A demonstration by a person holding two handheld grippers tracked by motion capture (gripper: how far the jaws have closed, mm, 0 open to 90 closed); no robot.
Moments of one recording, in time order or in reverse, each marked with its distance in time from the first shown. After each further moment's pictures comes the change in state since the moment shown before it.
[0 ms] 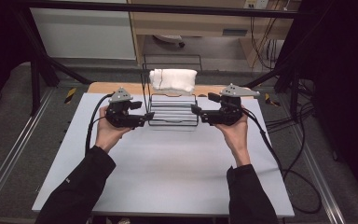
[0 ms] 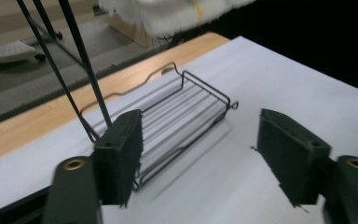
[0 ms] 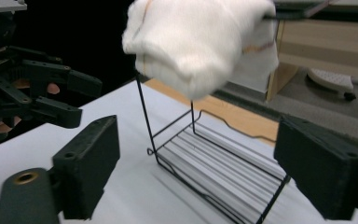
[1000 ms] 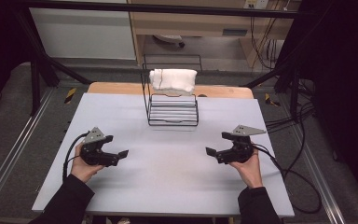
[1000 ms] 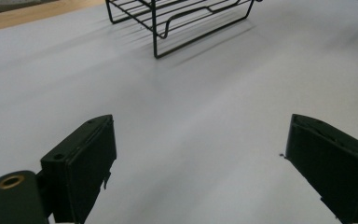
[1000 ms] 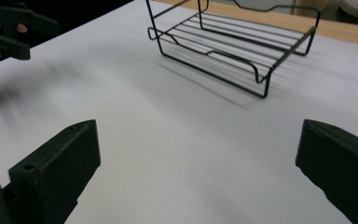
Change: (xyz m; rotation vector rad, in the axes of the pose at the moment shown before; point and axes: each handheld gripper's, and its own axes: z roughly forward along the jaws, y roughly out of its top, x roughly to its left) left arm 0.020 -0.129 -0.047 0.076 0.036 -0.039; right arm -0.020 -0.125 -0.034 0.175 0.065 0.065
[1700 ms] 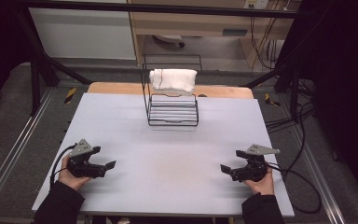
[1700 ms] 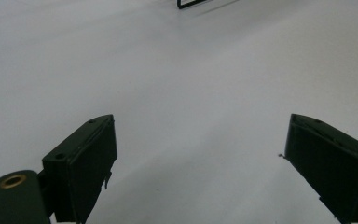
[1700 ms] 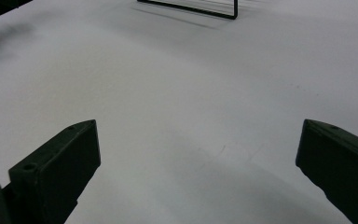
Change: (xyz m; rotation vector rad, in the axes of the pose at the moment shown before) left arm 0.010 -0.042 -0.021 0.042 0.035 -0.012; right arm -0.015 -0.064 -0.031 0.063 -0.051 0.055
